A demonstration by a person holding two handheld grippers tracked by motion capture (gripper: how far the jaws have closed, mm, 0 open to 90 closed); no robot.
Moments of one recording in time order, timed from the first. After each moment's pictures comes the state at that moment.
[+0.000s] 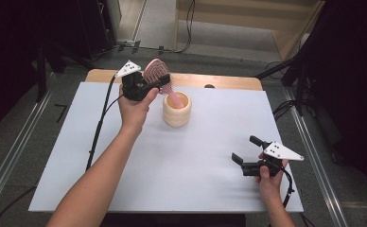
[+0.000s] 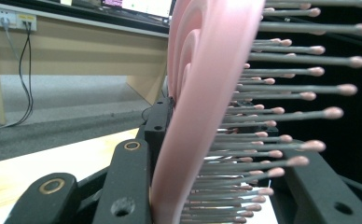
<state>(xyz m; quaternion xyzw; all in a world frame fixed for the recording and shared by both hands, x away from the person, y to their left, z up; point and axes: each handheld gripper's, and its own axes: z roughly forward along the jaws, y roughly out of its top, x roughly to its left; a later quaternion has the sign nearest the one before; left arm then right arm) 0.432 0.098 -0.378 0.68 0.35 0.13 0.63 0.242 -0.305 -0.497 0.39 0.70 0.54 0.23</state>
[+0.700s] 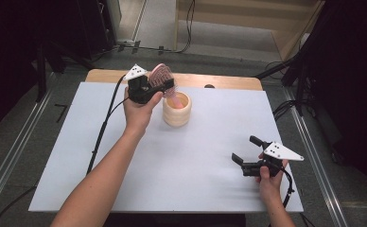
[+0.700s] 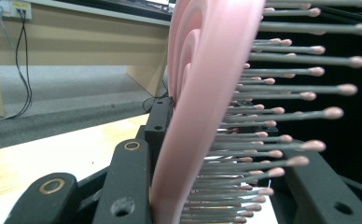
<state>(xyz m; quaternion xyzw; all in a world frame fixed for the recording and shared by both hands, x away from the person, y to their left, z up) 0.437 0.087 -0.394 0.70 0.35 0.13 0.61 0.241 -0.305 -0.497 0.39 0.70 0.55 0.24</state>
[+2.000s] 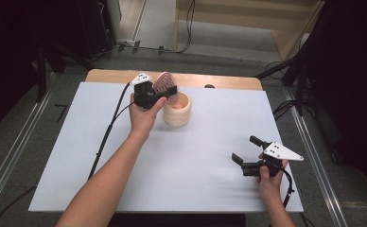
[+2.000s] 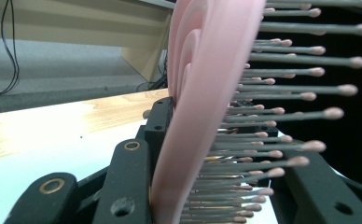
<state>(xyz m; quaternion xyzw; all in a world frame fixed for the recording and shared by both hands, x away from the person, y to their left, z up) 0.447 0.078 -0.426 0.70 0.37 0.09 0.60 0.242 -0.306 -0.499 0.39 0.70 0.54 0.24</state>
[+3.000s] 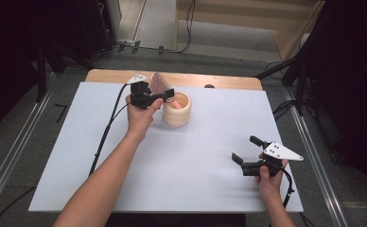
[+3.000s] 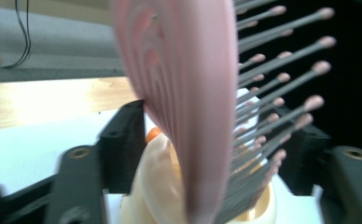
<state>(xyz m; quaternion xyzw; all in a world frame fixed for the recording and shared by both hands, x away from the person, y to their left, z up) 0.454 0.092 -0.435 0.71 0.41 0.08 0.57 0.242 -0.306 -0.499 0.39 0.71 0.54 0.24</state>
